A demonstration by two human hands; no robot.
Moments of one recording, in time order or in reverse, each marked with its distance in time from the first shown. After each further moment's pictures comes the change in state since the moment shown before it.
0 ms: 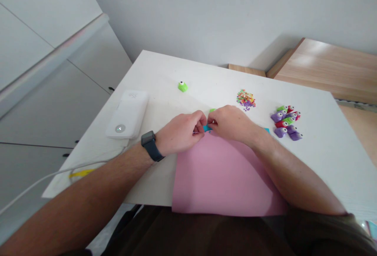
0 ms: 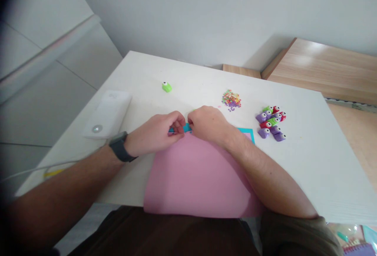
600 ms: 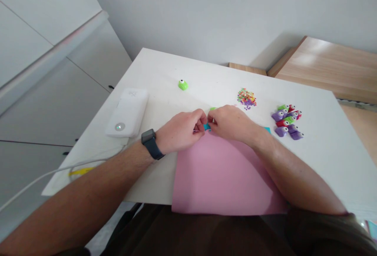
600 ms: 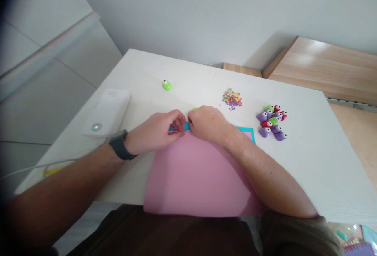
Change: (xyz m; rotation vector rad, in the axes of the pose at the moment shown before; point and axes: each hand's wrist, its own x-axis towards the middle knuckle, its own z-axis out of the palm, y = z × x) left_hand 0.001 -0.002 0.001 0.010 0.004 0.004; right_hand -0.001 -0.004 0.000 0.003 0.015 -0.012
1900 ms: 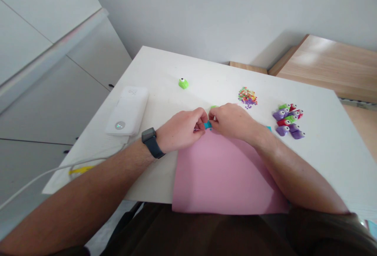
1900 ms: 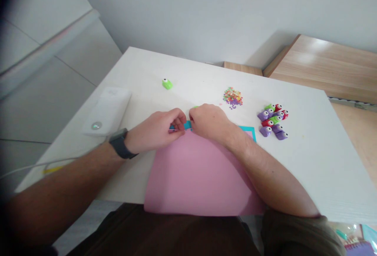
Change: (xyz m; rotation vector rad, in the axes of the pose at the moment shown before) left_hand 0.000 0.000 0.000 0.012 -0.007 -0.002; right_hand 0.002 0.002 0.002 -0.017 -0.015 0.065
